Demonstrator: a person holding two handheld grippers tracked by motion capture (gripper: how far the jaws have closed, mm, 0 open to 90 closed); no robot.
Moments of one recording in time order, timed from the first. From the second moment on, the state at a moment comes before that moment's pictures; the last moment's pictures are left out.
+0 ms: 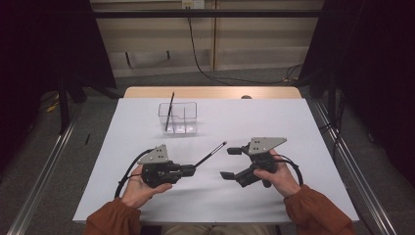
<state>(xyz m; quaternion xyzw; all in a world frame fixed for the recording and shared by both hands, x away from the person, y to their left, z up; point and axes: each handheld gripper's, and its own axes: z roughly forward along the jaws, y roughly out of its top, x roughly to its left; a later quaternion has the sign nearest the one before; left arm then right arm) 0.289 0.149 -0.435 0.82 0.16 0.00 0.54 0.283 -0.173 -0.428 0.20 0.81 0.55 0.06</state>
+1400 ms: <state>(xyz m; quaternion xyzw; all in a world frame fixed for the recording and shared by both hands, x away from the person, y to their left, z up) 0.286 0.128 -0.448 0.83 0.14 -0.01 0.55 0.292 -0.175 -0.419 0.22 0.76 0.61 0.00</state>
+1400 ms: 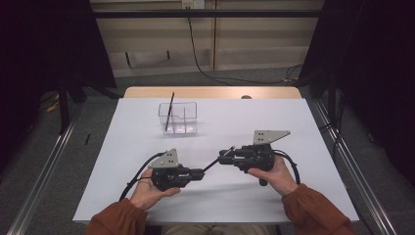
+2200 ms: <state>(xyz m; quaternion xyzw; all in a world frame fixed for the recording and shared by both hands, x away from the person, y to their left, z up) 0.285 0.124 -0.454 0.84 0.13 0.01 0.53 0.292 -0.169 -0.419 0.21 0.75 0.63 -0.05</state>
